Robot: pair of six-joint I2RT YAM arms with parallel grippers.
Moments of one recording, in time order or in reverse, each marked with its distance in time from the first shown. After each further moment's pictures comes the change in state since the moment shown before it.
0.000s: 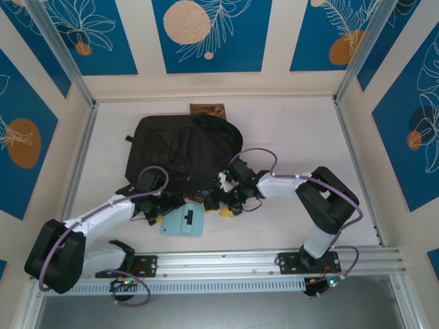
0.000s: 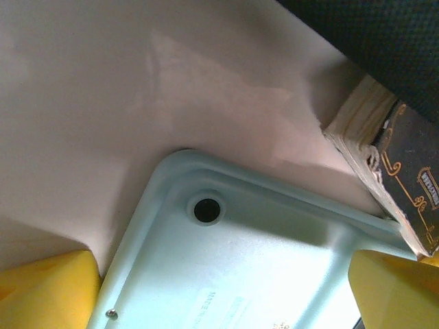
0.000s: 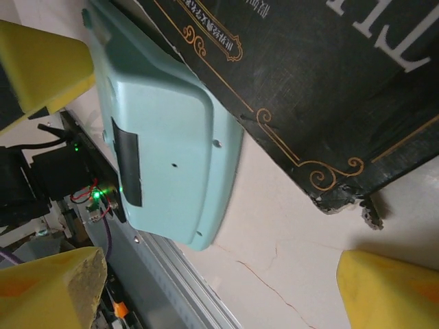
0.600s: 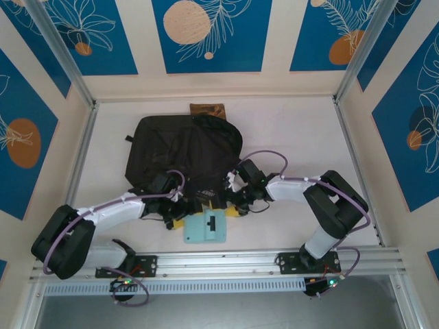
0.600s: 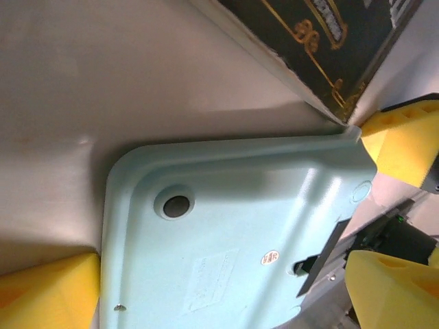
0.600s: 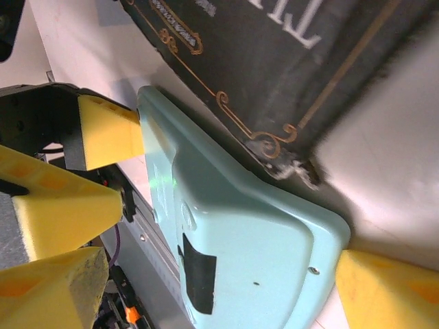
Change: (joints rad) left arm -0.122 0.100 0.014 0.150 0.315 0.000; right arm -0.069 -0.084 -0.108 0.044 -0.022 0.012
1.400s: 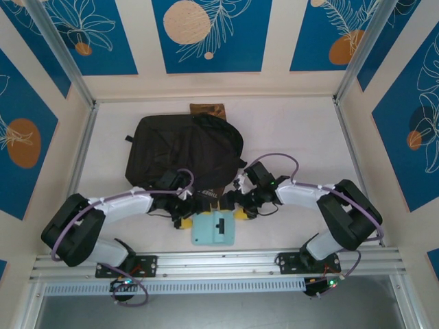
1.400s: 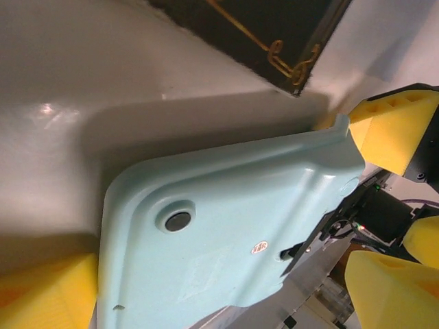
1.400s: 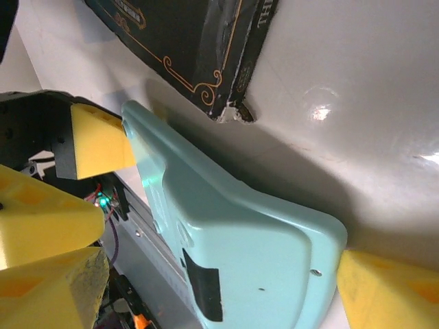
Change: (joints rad) left arm -0.043 0.100 0.088 0.010 0.087 -0.015; right arm -0.044 -0.128 -0.063 -0.082 0.026 0.044
